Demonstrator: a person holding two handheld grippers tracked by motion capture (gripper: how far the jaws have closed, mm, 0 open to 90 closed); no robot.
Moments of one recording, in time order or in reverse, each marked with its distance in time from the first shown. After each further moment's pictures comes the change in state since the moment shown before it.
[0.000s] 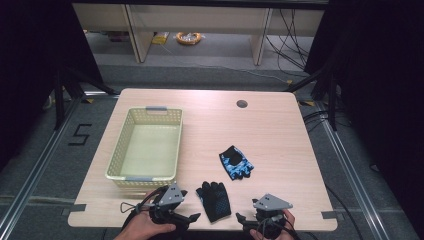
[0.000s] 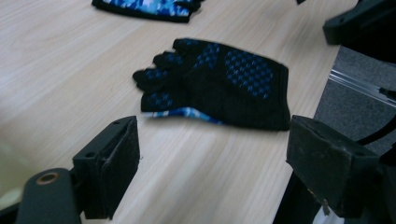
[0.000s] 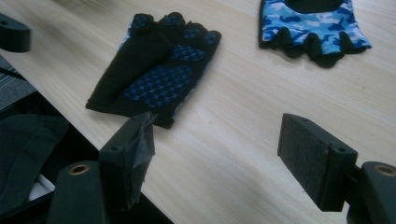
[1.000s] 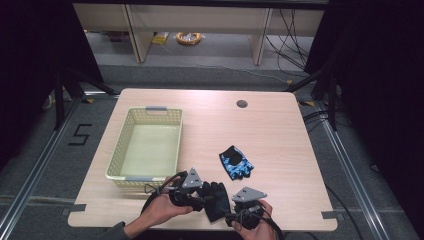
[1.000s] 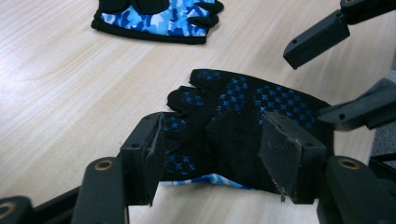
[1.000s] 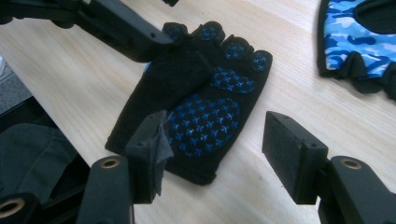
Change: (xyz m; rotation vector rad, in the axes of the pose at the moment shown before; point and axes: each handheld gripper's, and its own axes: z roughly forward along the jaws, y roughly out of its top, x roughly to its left) left arm 0.014 0.037 0.040 0.093 0.036 0.046; right arm 0.023 0.026 0.040 0.071 0.054 -0.022
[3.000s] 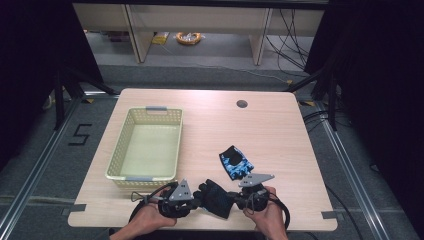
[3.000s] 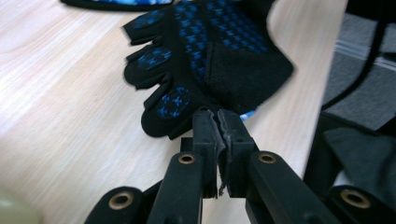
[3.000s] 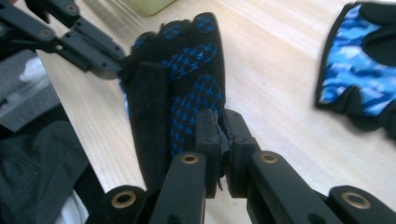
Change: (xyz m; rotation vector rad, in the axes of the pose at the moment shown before) left arm -0.009 -0.027 -0.024 0.018 -0.087 0.060; right arm -0.040 0.022 -0.002 -0.014 0.172 -0.053
